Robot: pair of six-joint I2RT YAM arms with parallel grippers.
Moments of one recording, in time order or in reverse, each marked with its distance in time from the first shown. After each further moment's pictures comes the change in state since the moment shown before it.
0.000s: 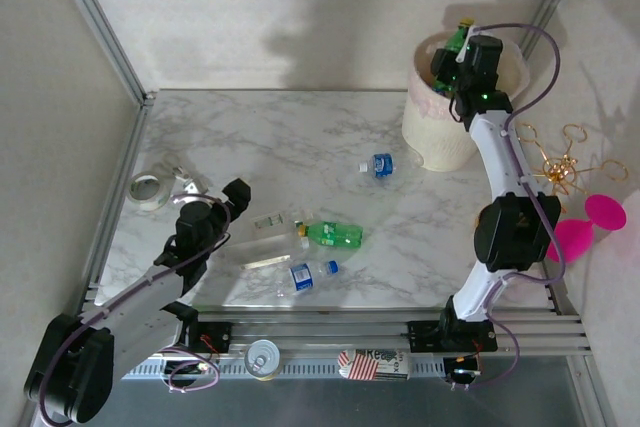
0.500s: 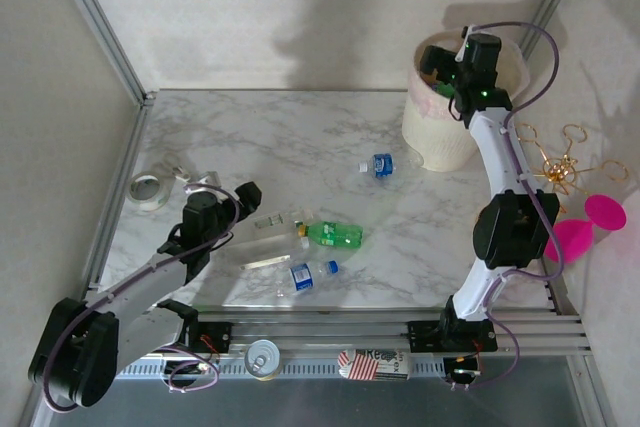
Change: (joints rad) left arm 0.000 0.092 0.079 -0.109 0.106 0.111; right arm -0.002 0.011 0.040 -0.034 -0.004 0.006
